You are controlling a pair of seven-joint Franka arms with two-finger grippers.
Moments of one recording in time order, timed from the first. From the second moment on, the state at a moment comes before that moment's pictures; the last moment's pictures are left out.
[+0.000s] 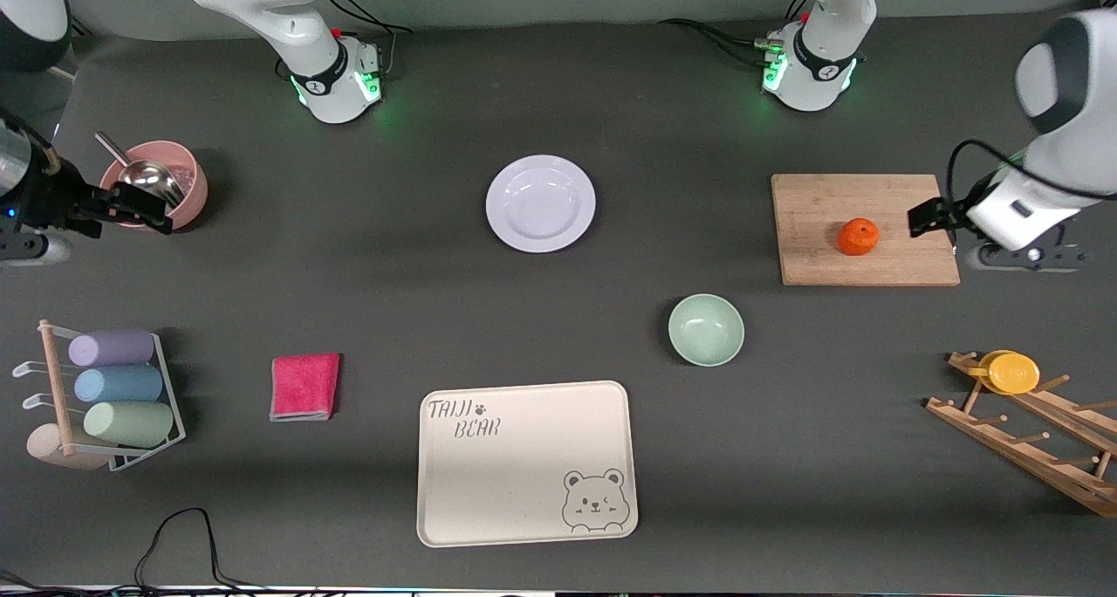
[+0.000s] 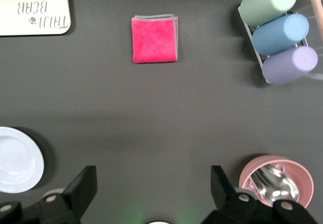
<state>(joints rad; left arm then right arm) 0.47 -0.09 -0.42 -2.20 0.01 2.04 0.10 0.08 -0.06 -0.10 -1.69 -0.01 1.56 -0.02</state>
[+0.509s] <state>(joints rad) 0.47 -0.03 -0.42 -2.66 0.01 2.66 0.10 0.22 -0.25 -0.09 -1.85 0.00 1.55 0.19</state>
